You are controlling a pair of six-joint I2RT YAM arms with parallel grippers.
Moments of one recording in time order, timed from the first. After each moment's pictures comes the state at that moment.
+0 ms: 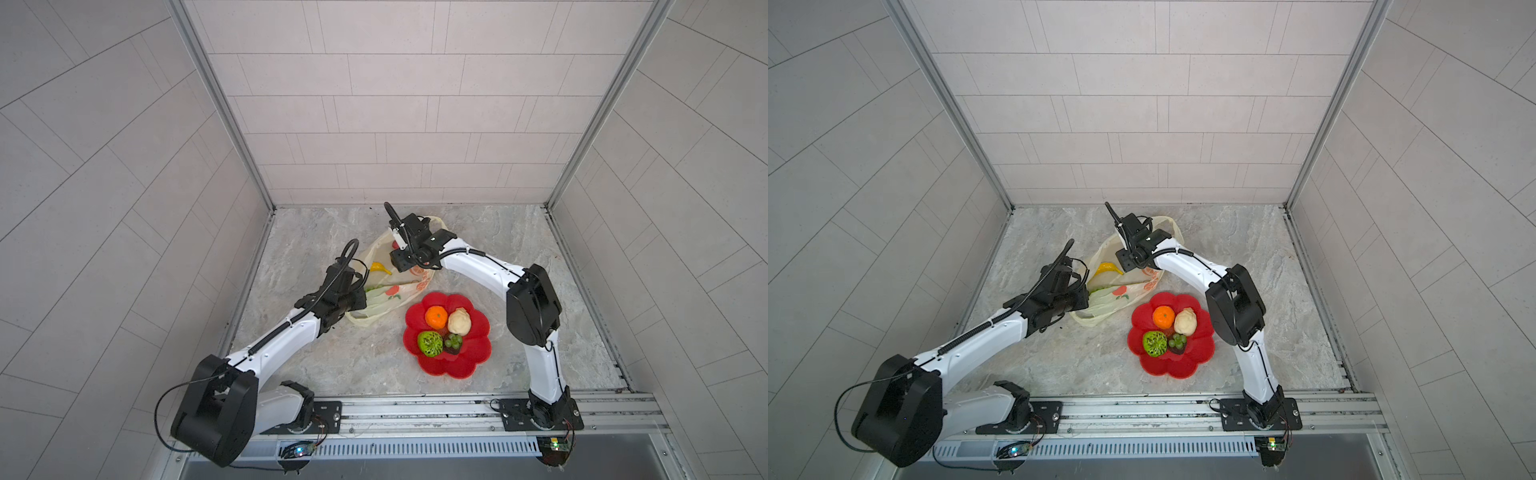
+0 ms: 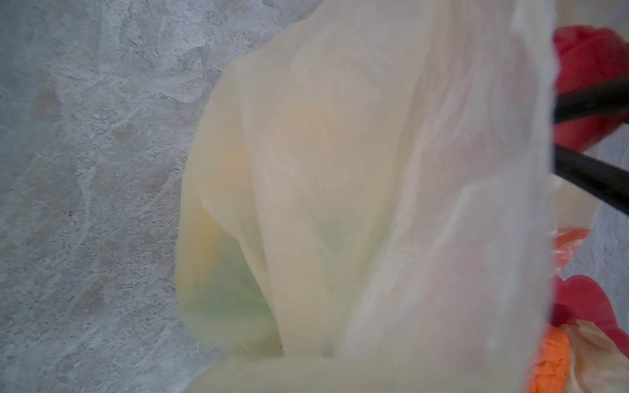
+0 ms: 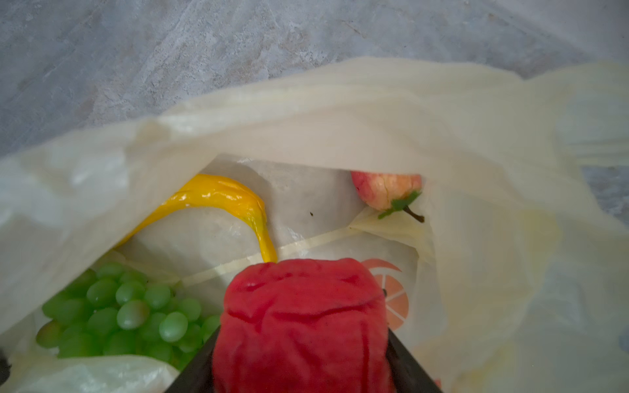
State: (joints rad) left arm -0.40 1.22 0.65 -0.27 -0.01 -0.50; right arm 0.67 2.01 1.73 -0.65 0.10 0.12
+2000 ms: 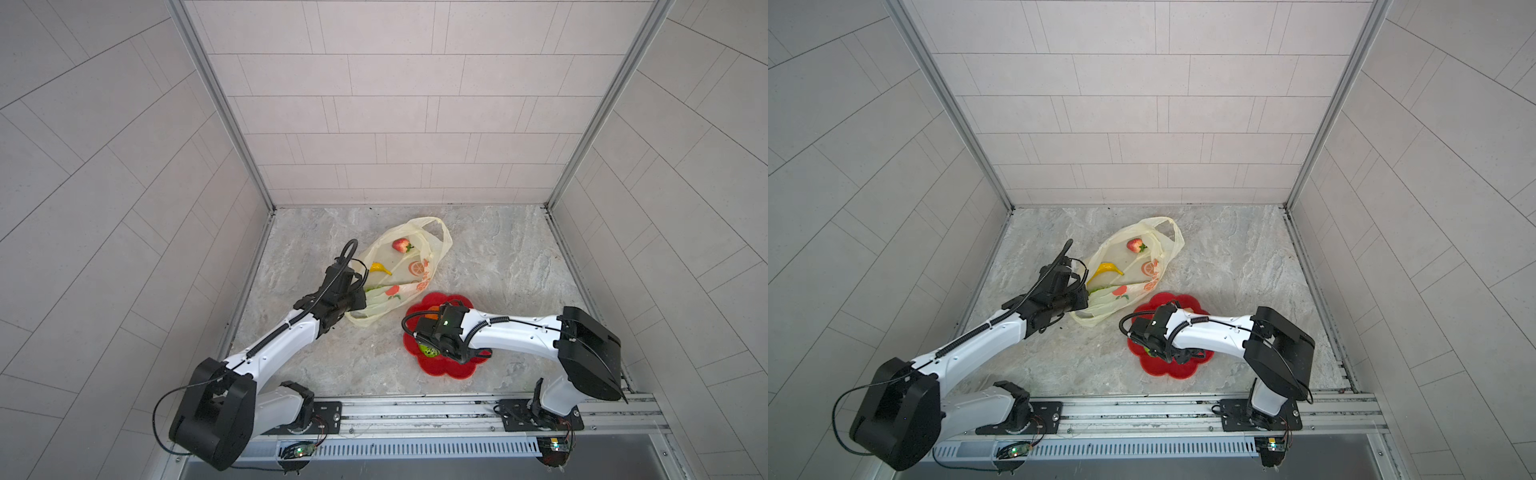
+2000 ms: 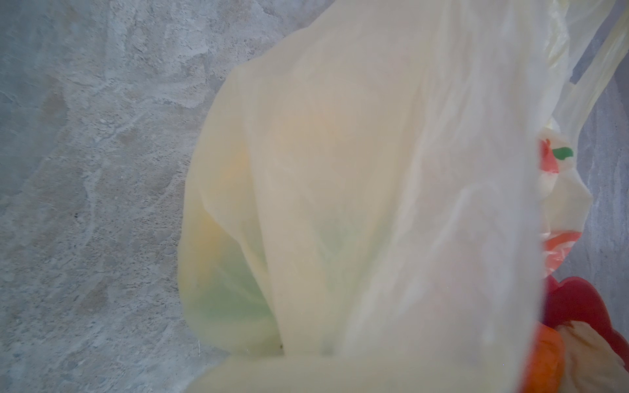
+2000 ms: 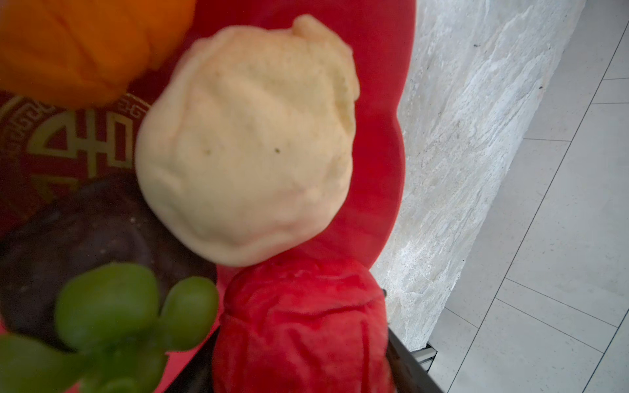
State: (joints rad) left arm -0.40 1.20 0.64 -0.27 -0.01 -0.51; right arm 1.07 1.63 1.03 -1.25 0.51 0.71
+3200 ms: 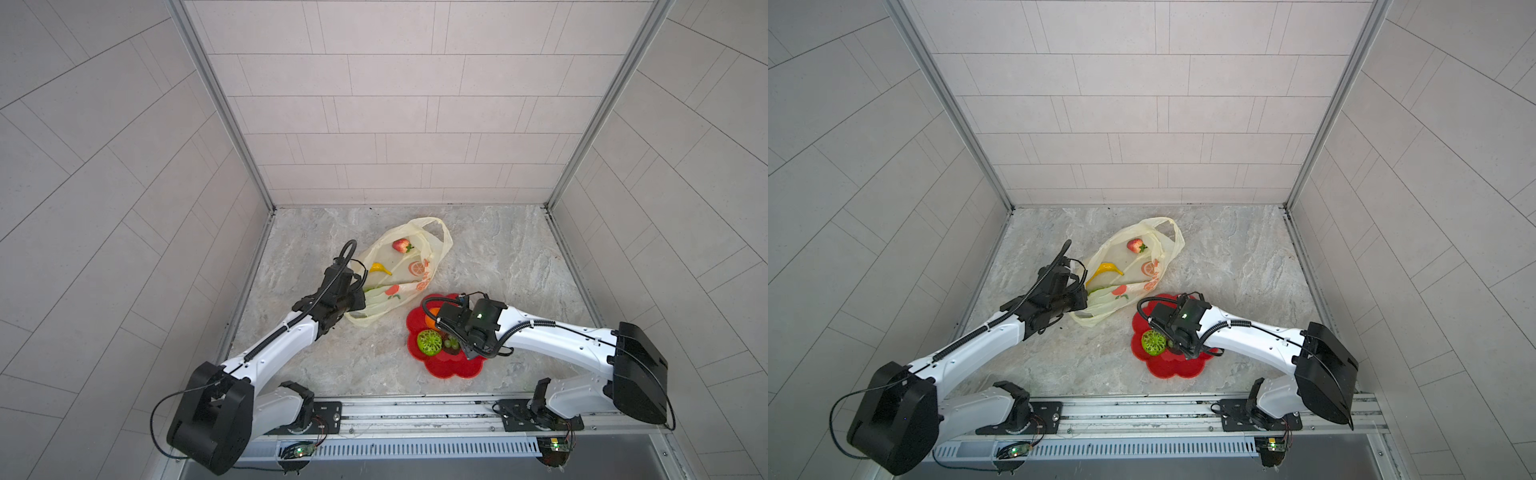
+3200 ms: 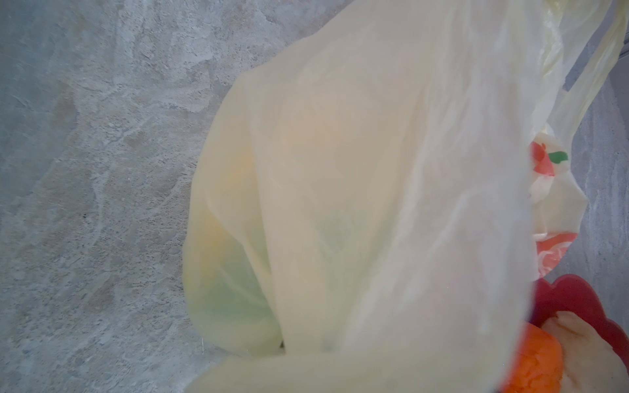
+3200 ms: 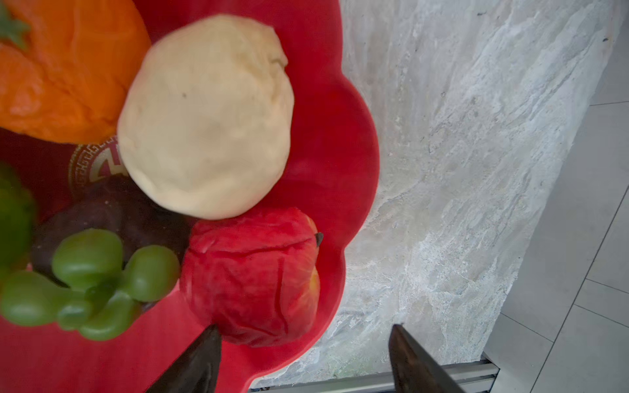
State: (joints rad) left arm -0.40 1.18 0.64 -0.27 -0.02 -0.51; right arm 0.96 1.39 0.94 -1.18 0.42 0.67
